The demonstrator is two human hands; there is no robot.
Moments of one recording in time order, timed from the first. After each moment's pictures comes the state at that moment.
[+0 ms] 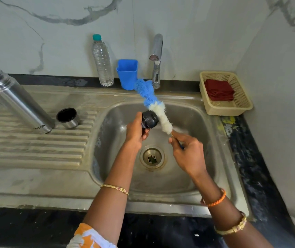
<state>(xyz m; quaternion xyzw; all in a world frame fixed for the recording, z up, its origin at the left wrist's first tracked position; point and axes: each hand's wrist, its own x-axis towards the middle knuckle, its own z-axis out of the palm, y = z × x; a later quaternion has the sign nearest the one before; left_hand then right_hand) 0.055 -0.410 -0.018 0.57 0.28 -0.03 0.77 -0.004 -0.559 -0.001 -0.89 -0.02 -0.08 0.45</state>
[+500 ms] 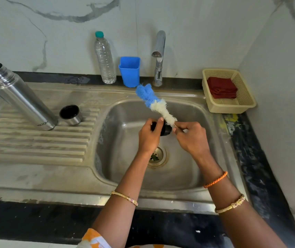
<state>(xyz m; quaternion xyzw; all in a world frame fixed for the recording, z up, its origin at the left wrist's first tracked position) 0.038 -0.439 -0.046 0.74 0.17 0.07 0.65 0.024 -0.560 0.020 -0.91 0.05 0.02 0.42</state>
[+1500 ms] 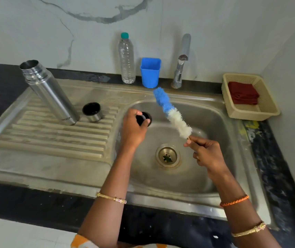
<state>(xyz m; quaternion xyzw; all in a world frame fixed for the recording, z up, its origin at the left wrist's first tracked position) 0.028 -0.341 -0.023 0.83 0.19 0.14 0.50 -0.001 -0.554 0.004 -0.73 0.14 0.13 0.65</state>
